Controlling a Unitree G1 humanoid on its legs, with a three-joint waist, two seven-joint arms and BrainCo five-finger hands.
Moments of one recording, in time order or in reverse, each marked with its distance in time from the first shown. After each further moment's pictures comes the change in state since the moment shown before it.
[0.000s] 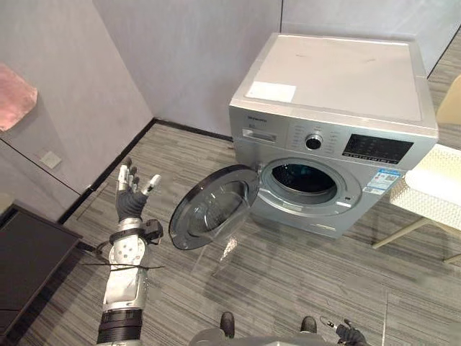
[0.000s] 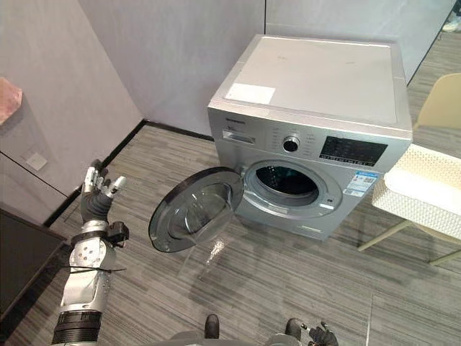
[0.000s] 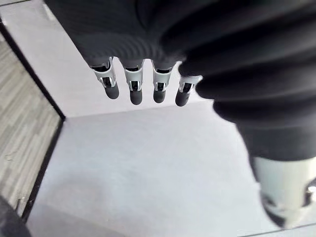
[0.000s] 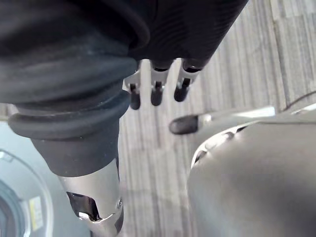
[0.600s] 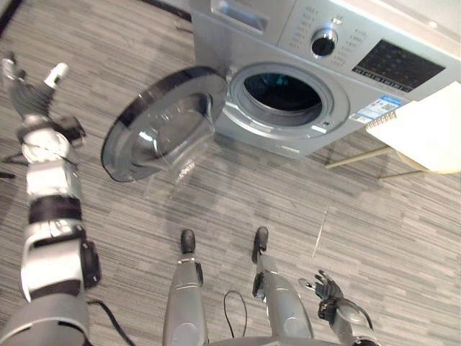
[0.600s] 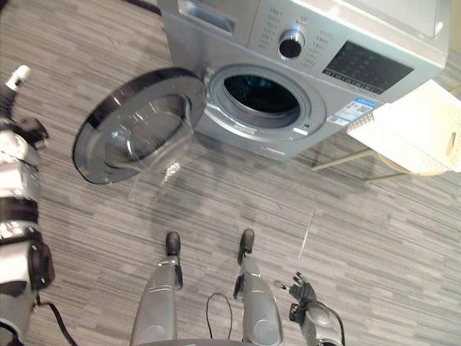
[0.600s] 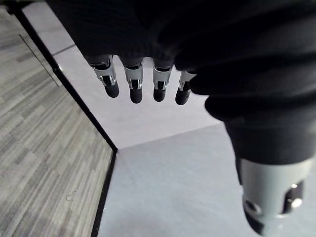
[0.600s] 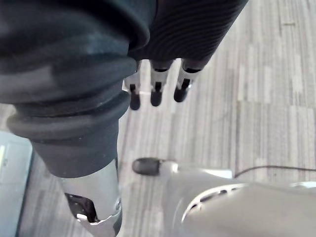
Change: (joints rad) left arm -0.897 0.526 0.088 0.780 -0.045 0.052 0.105; right arm -0.117 0.019 0.272 -0.159 0.029 -0.024 0.018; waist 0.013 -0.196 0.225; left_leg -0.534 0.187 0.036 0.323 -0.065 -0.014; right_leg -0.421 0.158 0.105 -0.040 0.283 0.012
